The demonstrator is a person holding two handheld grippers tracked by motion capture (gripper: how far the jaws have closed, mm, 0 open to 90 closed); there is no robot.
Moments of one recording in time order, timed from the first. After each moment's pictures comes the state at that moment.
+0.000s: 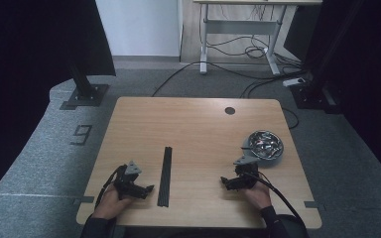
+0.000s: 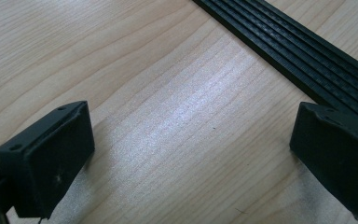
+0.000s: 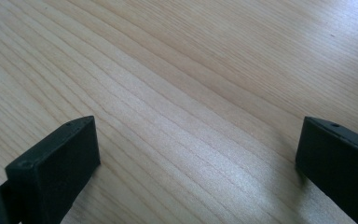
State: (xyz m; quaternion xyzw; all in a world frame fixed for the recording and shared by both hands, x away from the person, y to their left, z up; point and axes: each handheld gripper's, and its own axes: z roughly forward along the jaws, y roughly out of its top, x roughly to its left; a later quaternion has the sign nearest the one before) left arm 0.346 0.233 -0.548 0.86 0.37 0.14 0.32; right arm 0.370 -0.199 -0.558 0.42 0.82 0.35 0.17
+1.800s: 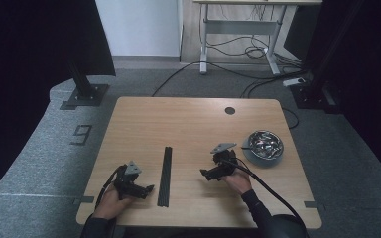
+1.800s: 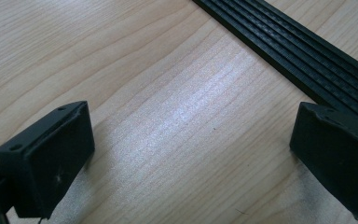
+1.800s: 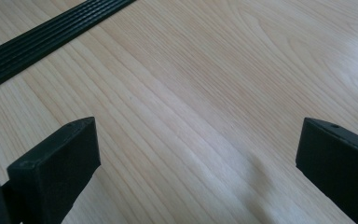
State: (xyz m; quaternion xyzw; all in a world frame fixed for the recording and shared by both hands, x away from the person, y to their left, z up) left arm 0.347 0.233 -0.548 0.86 0.37 0.14 0.32; right arm 0.402 -0.130 -0.525 0.35 0.85 0.36 0.13
